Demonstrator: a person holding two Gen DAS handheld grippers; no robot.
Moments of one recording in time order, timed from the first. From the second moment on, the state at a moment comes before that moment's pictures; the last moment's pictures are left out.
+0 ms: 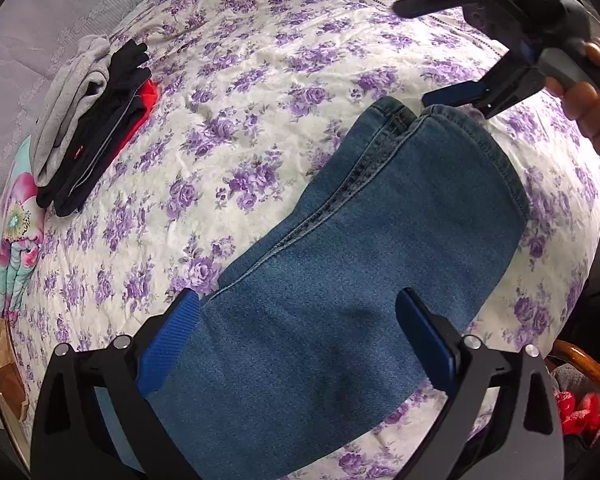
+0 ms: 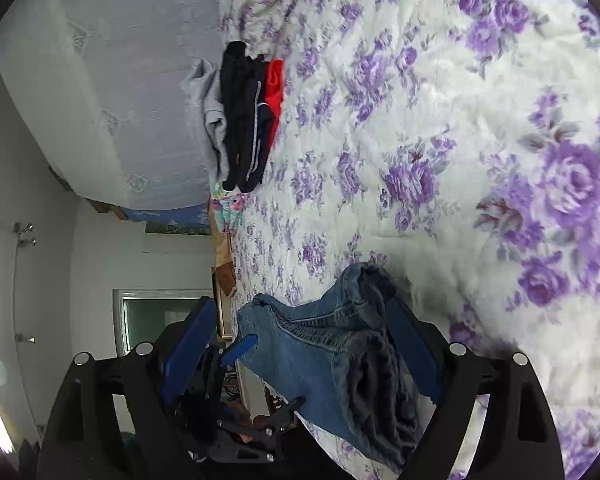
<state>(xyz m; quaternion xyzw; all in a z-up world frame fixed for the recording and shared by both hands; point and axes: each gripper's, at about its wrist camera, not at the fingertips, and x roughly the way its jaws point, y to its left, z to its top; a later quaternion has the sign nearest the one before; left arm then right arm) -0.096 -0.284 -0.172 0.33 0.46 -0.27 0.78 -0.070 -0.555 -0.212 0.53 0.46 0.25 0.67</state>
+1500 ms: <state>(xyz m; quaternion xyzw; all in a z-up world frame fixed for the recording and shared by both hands) -0.076 -0.215 -0.159 0.25 0.49 -0.18 0.82 -0.092 -0.506 -0.173 0.21 0.51 0.29 0.78</state>
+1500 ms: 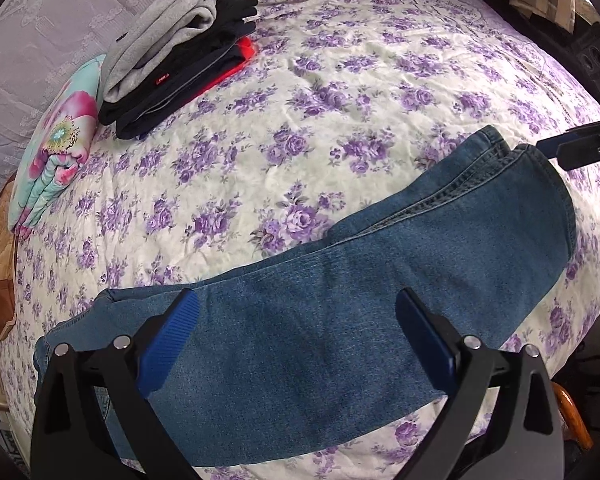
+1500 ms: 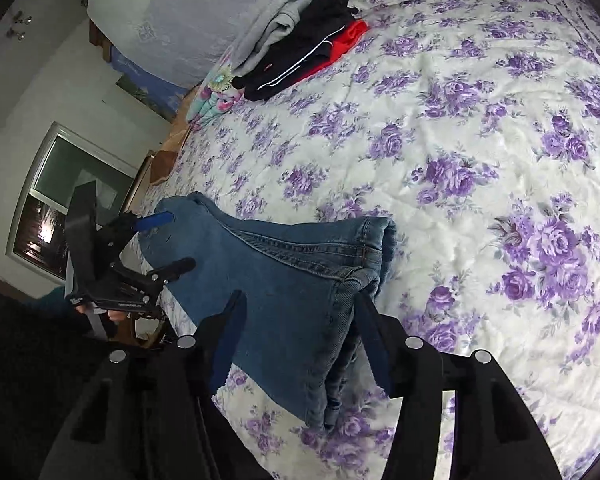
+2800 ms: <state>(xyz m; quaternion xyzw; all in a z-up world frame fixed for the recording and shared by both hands) -0.058 -0.186 -0.170 0.24 0.49 -0.14 0.82 -0.057 -0.527 -0.214 0.30 0.50 0.20 0.78</state>
